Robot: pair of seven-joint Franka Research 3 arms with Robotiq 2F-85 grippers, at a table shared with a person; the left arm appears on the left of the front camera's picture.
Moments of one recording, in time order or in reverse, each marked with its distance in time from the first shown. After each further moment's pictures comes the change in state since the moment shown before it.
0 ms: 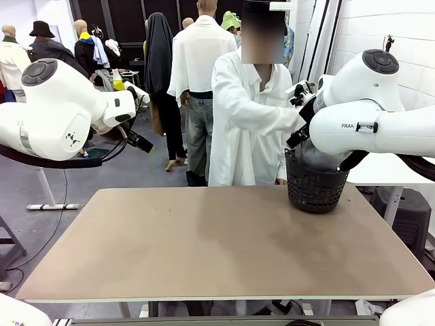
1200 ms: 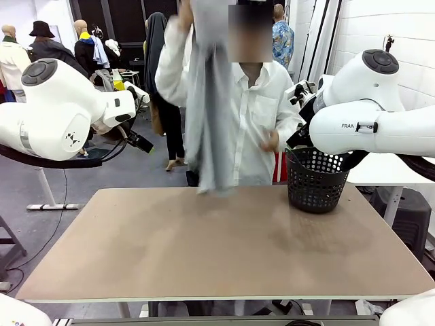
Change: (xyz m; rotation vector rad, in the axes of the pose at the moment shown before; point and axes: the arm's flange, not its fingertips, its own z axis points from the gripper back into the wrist) left arm 0.000 0.000 0.000 0.000 0.000 0.000; right arm 0.000 0.000 0.000 0.000 0.000 0.000
